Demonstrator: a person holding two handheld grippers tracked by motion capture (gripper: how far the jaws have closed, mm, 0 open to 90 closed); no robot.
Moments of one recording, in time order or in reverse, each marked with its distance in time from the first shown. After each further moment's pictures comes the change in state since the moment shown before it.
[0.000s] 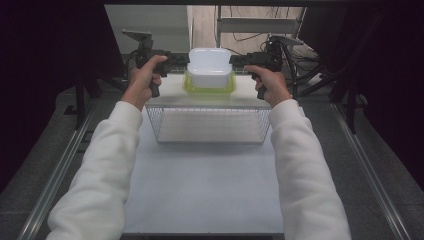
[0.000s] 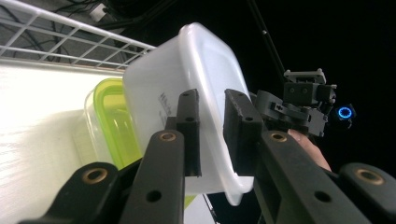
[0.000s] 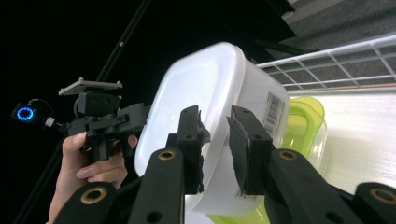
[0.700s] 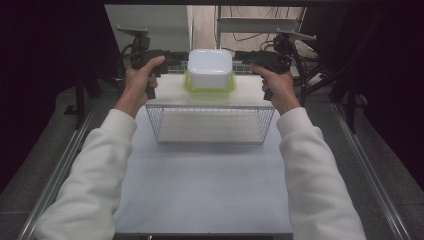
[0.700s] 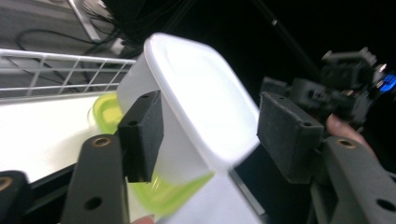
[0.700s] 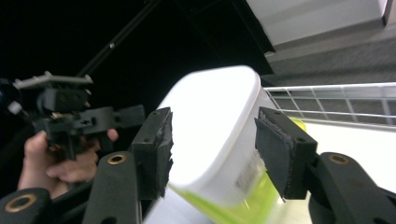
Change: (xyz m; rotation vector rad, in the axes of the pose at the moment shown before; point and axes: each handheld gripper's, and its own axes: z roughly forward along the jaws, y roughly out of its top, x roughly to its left) left arm -0.033 -0.018 -0.020 -0.044 0.099 0.270; right arm 0.025 -0.011 -0.029 -0.095 -0.074 -0.225
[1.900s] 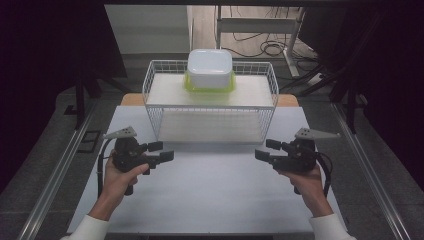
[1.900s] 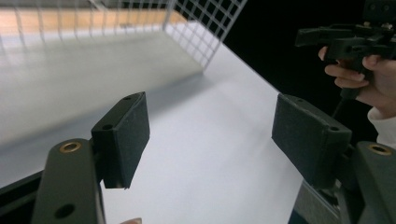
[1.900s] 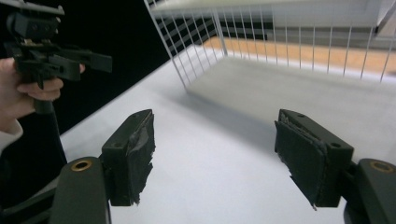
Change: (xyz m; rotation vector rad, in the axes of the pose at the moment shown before) left arm -0.006 -0.230 -0.058 0.109 0.089 0.251; right arm -0.022 -0.209 -0.110 0.092 -0.015 -0.348
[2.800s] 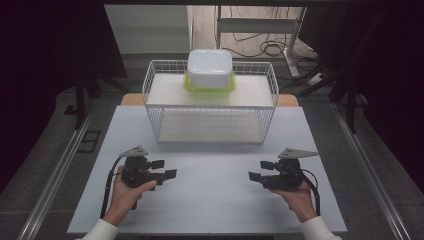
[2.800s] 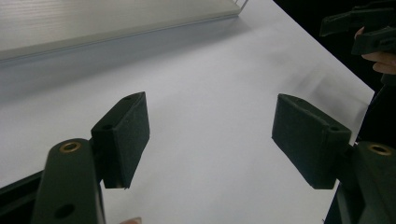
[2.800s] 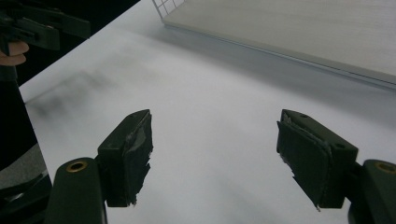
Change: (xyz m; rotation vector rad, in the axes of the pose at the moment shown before) left arm 0.017 -0.049 0.025 0.110 0.093 -0.031; right arm -0.013 -0.063 0.029 0.175 -0.058 0.013
